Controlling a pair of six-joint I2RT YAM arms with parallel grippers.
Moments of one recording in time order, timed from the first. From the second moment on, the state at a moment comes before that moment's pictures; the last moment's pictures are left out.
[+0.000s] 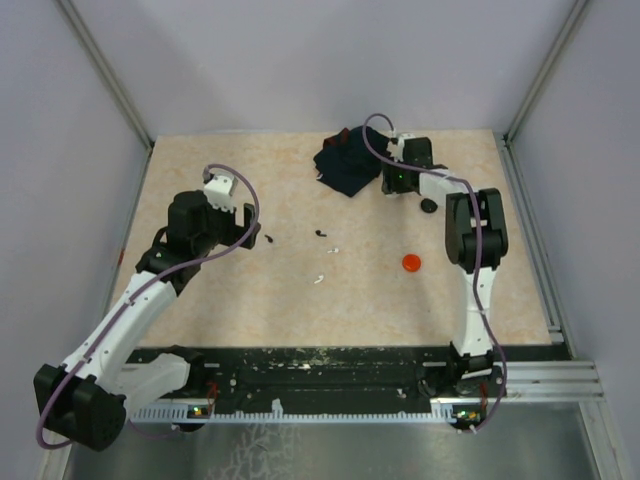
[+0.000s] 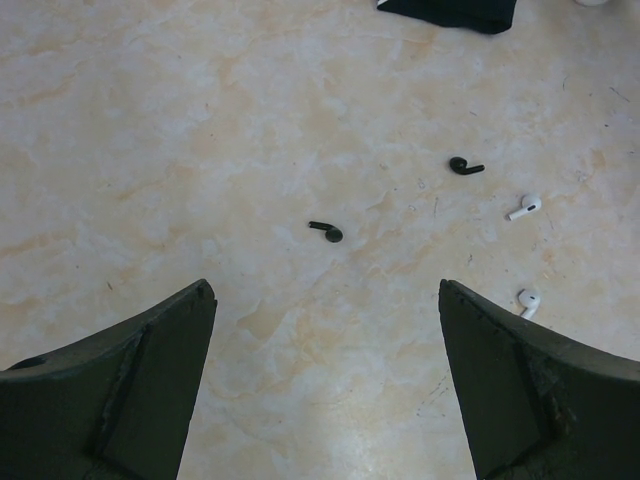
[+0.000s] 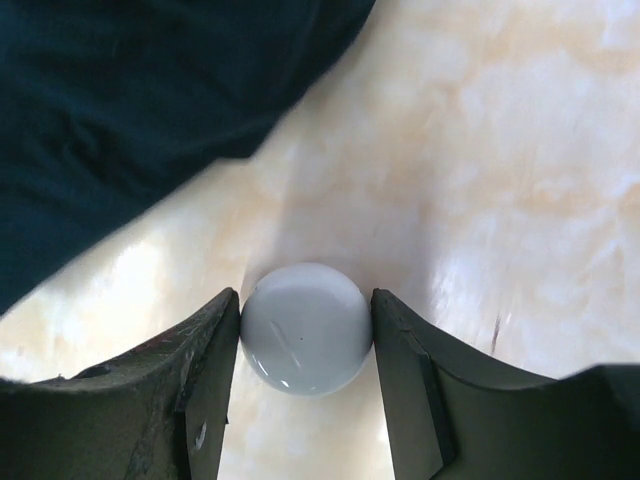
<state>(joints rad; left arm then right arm) -0.35 1.02 0.85 -0.27 0.00 -0.03 0.17 2.24 1.67 -0.19 -0.13 0.01</state>
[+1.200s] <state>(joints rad) -0.35 1.17 0.95 -0.24 0.61 -0.30 0.63 1.39 0.92 0.01 -0.50 -0.41</state>
